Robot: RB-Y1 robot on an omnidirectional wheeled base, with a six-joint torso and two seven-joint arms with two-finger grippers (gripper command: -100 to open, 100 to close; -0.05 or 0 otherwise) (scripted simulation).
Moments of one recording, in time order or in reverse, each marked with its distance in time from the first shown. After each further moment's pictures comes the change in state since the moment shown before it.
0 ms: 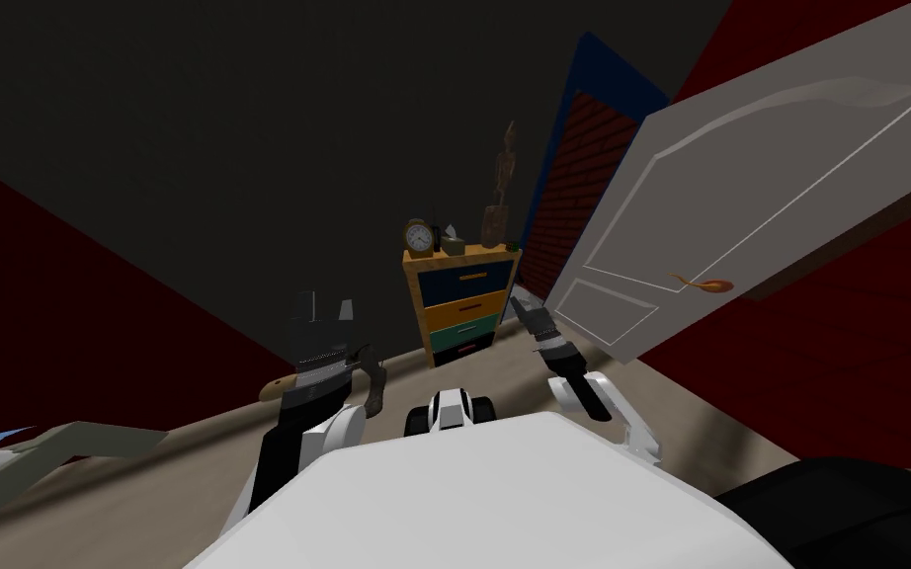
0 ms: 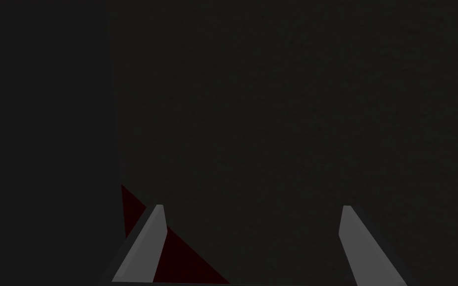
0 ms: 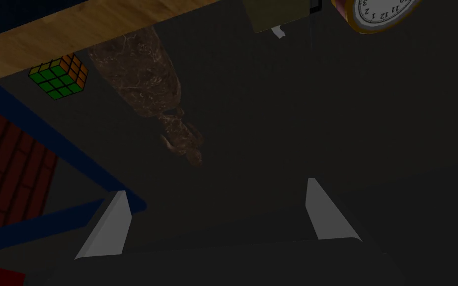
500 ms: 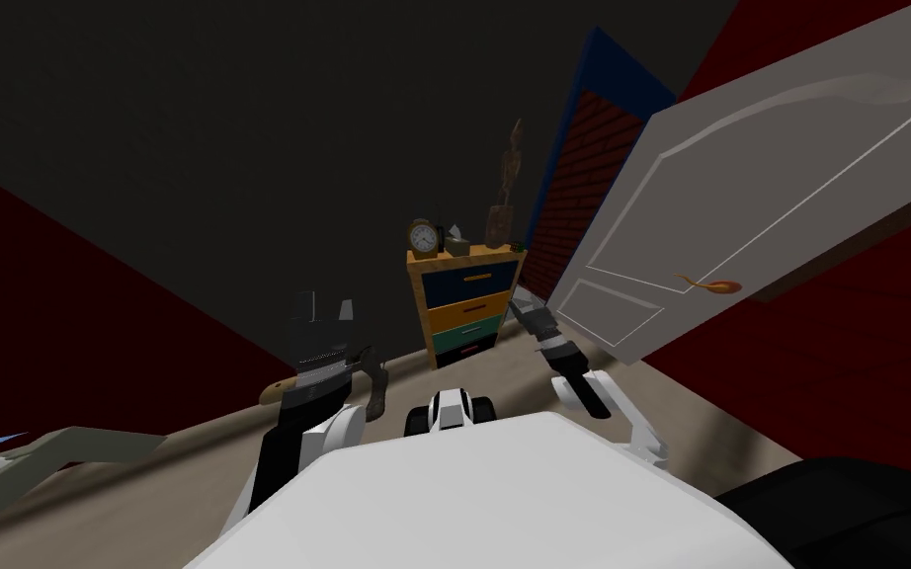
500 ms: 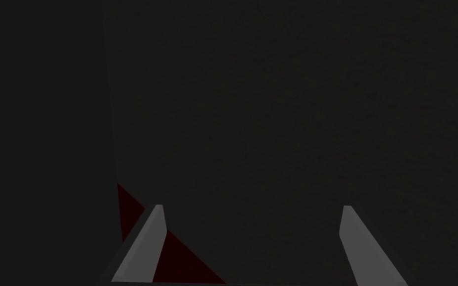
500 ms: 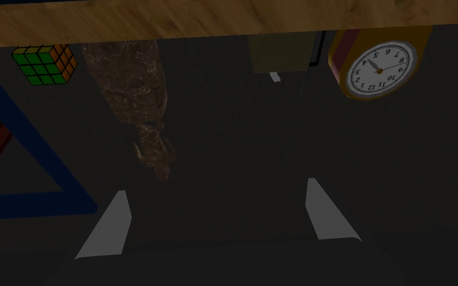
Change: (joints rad) left arm 0.000 0.000 0.000 0.000 0.000 0.000 0.000; right arm -0.004 -0.021 -0.027 0.013 0.117 0.020 0.118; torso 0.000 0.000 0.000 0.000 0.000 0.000
